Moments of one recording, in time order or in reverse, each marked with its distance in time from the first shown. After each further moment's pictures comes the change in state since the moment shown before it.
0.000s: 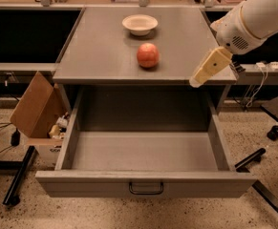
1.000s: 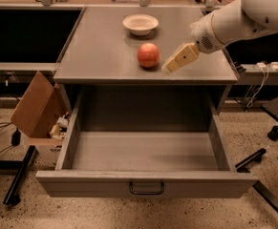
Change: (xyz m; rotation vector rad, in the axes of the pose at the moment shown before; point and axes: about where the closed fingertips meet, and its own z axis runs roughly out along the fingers) arm -0.039 -0.039 0.079 0.010 -0.196 0.143
